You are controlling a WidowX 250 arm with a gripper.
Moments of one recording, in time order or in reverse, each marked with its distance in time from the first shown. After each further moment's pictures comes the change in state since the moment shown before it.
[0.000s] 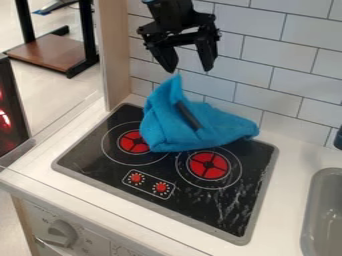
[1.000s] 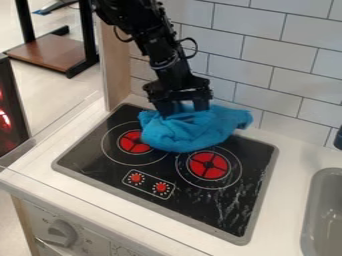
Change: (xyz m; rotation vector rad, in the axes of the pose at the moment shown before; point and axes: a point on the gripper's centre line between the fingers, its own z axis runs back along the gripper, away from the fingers) arm -0.010 0.038 -0.091 0.043 0.067 0.080
